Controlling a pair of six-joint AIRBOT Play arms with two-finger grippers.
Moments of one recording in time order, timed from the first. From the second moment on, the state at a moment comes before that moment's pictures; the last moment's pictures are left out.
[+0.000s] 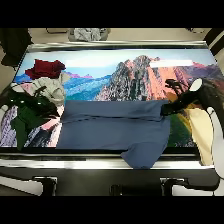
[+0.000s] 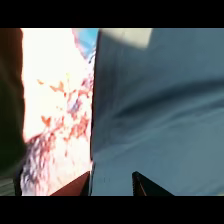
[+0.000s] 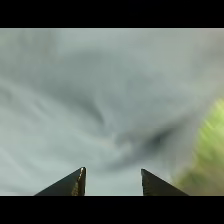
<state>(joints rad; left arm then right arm) 0.26 -1.65 1.39 1.15 -1.50 -1.32 -0.15 -1.50 1.34 -1.37 1.37 1.05</state>
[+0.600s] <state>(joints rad) 0.38 -1.30 0.69 1.10 -1.32 -1.27 -0.15 -1.22 1.03 -1.44 1.52 1.00</state>
